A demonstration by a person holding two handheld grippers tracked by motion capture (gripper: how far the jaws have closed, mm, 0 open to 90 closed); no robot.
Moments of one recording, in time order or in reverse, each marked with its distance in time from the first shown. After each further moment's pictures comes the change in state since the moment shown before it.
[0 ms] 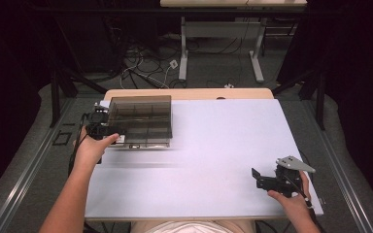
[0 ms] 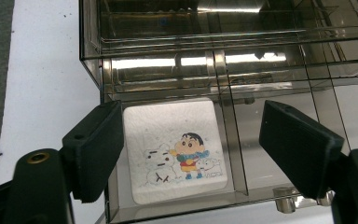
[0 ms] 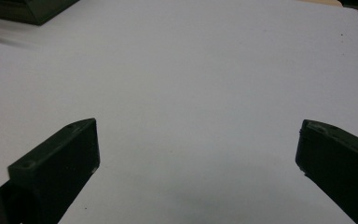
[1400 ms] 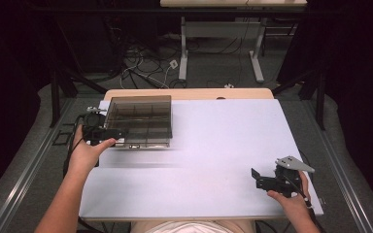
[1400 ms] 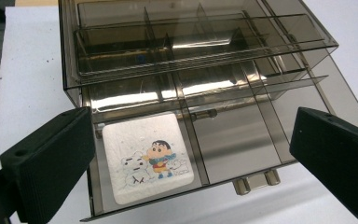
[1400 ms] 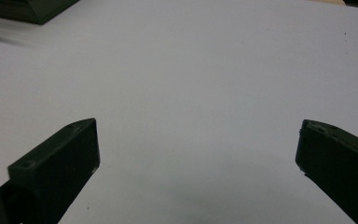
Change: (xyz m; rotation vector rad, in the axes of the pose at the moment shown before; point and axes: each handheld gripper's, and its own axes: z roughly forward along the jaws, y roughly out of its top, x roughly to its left) left arm -0.006 -0.014 -0.027 -0.157 -0.099 0.101; right arm 0.001 0.000 0.001 0.000 0.007 0.000
